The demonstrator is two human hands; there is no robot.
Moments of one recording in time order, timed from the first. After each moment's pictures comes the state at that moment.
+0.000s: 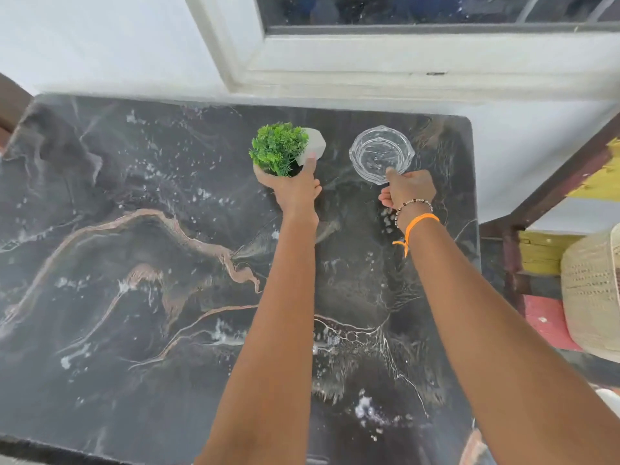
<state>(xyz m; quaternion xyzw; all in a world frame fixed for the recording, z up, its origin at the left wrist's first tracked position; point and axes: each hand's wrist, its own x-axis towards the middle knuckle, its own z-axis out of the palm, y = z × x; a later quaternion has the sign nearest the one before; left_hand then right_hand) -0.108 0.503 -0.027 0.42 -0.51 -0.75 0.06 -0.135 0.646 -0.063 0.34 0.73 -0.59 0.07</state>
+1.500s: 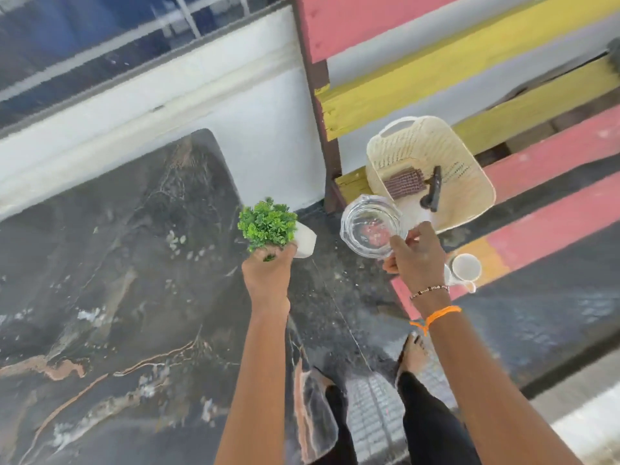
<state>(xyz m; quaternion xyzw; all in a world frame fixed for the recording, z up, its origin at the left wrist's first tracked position) 0.045 0.759 -0.049 0.23 -0.75 -0.61 -0.10 0.122 0.937 -0.062 0.44 0.69 -0.56 -0.12</state>
